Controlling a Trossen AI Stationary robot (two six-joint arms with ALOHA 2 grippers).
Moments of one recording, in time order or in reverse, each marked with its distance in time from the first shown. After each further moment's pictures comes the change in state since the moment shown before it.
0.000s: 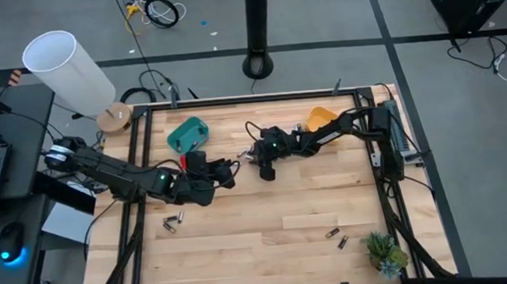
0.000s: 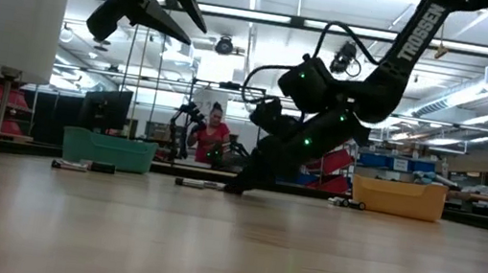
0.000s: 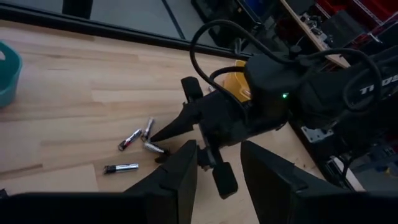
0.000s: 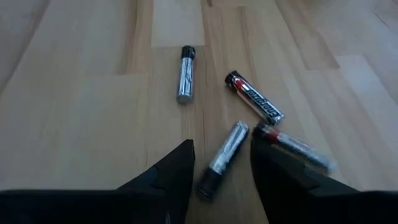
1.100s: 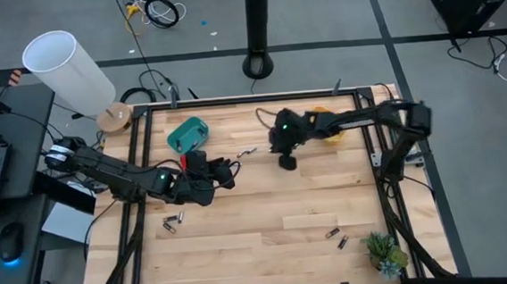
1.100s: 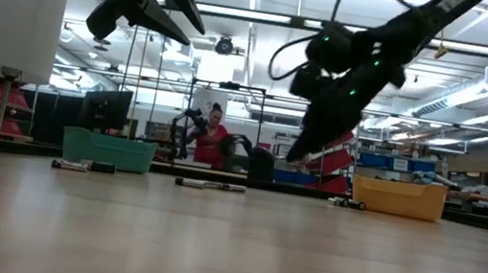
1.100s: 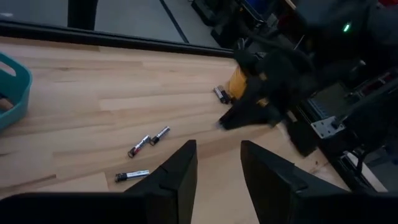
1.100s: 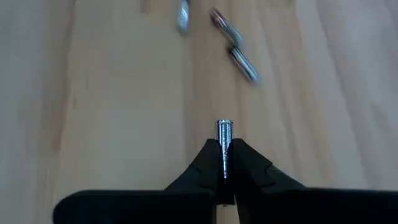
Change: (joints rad) left arm 0.000 0.000 0.000 -0.016 -0.010 0.060; right arm -0.096 -0.387 0.024 -0.694 -0.068 -0.081
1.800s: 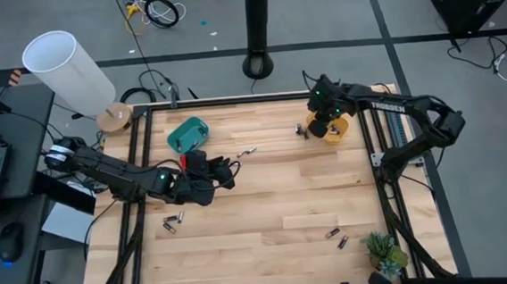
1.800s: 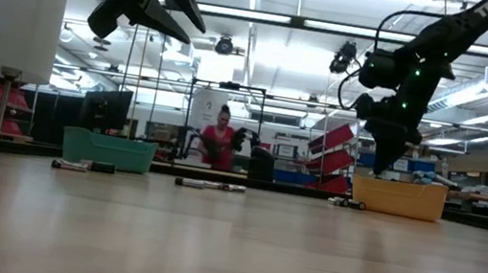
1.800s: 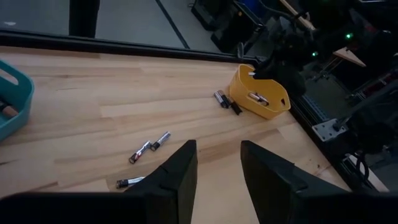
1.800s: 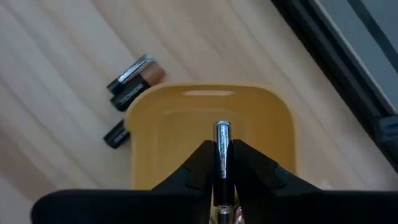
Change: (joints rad) left arm 0.000 0.000 0.000 0.011 -0.019 0.024; right arm -0.400 -0.229 -0.089 -0.361 0.280 0.088
